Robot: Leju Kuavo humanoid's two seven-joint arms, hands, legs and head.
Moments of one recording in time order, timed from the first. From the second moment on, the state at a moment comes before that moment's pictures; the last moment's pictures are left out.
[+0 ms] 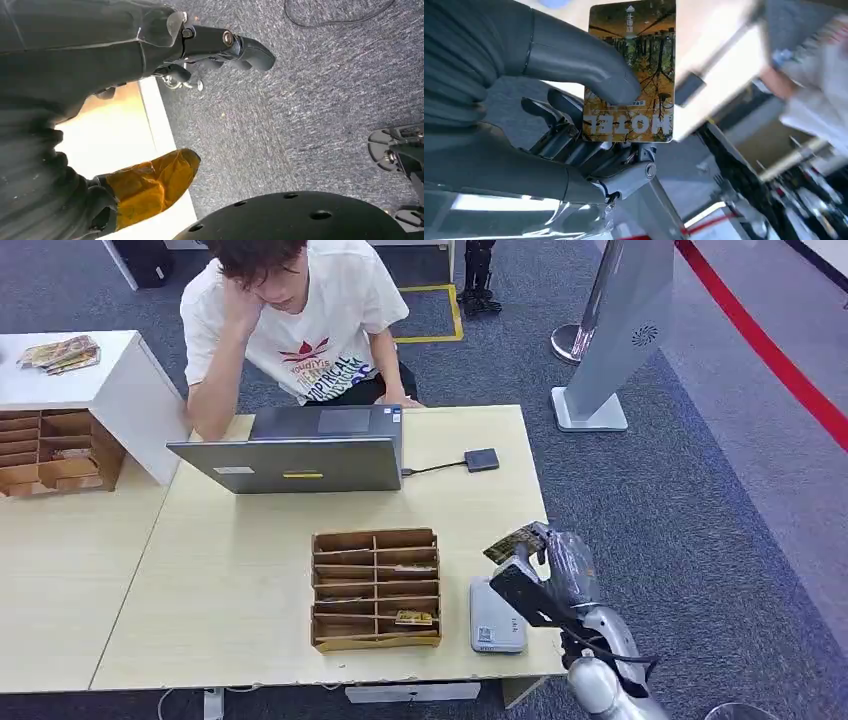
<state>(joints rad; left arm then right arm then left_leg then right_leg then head) -0.06 -0.02 -0.72 -0.18 0.31 0.30 0.23 -0.13 -0.15 0.42 -1.40 0.63 -0.38 -0.10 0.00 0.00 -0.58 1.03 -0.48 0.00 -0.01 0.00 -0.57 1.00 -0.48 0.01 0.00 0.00</state>
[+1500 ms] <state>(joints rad) -0.10 -0.03 -0.80 -0.18 0.19 0.24 0.27 -0.55 0.01 0.53 -1.46 0.65 -0.36 -0.07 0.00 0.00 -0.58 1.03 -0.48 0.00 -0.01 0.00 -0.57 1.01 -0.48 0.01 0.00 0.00</state>
